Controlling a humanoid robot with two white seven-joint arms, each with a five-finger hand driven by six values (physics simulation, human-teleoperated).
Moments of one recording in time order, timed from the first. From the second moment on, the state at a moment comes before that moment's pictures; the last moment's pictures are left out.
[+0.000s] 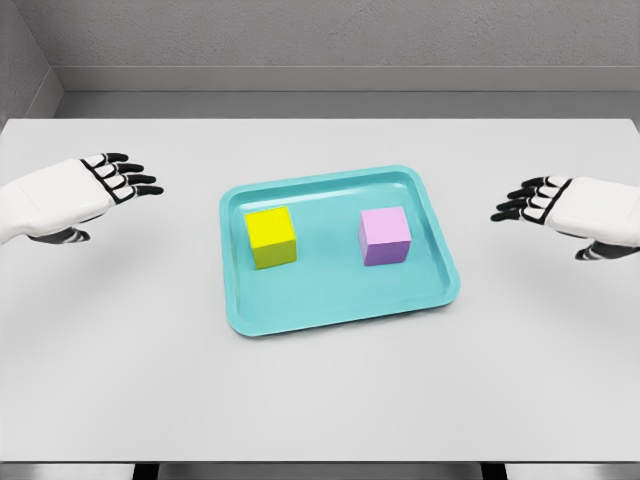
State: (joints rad) left arm -0.30 0.93 -0.25 -1.63 -0.67 -0.61 -0.33; right arm -0.48 -1.18 0.59 -1.63 0.36 -0.61 0.34
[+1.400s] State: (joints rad) left arm -0.48 0.82 -0.55 -1.65 -0.72 -0.61 -0.42; right arm -0.75 -0.82 0.74 -1.42 0.48 -0.61 0.61
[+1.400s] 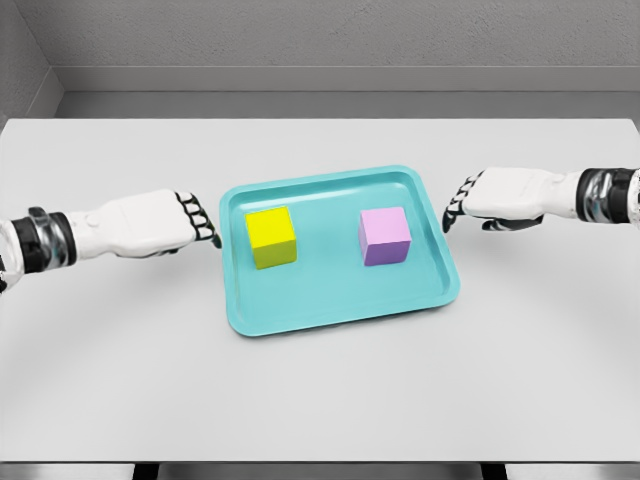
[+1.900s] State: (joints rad) left arm -0.50 0.79 -0.58 -1.64 -0.73 -0.61 -0.44; right arm -0.75 -0.74 0.75 -1.36 0.52 -0.61 0.61
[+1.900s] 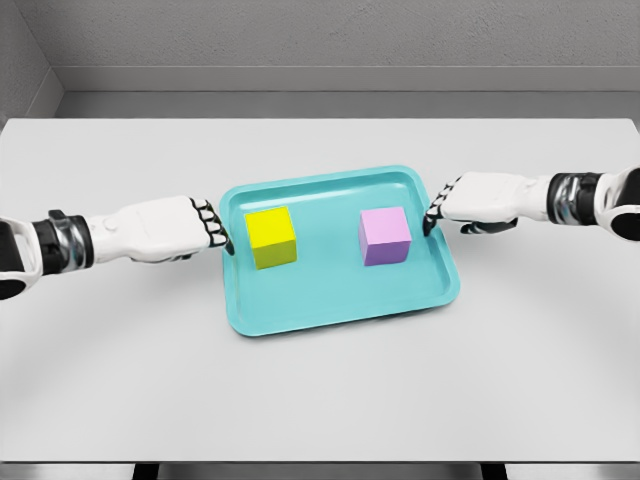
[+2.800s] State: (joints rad) left arm -0.56 0.68 -0.60 -1.60 -0.76 -0.61 -0.50; right arm -0.75 -0.68 0.77 -1.39 0.54 -0.61 0.61
